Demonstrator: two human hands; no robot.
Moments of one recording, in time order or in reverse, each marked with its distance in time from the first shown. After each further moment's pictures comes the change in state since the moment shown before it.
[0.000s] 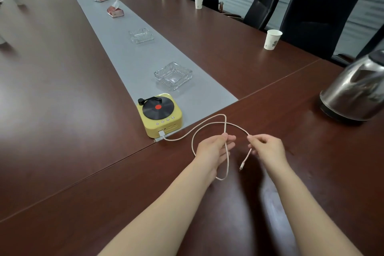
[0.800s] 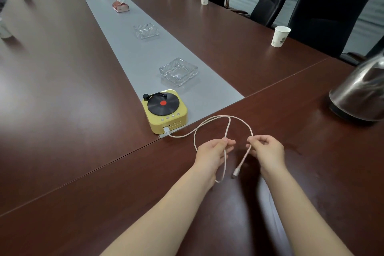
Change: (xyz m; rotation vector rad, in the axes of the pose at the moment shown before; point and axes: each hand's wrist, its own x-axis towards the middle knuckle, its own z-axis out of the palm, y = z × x) left_hand -0.003 -0.011 -0.014 0.000 0.028 0.036; right_hand -0.007 0.005 0.025 0.340 0.081 0.139
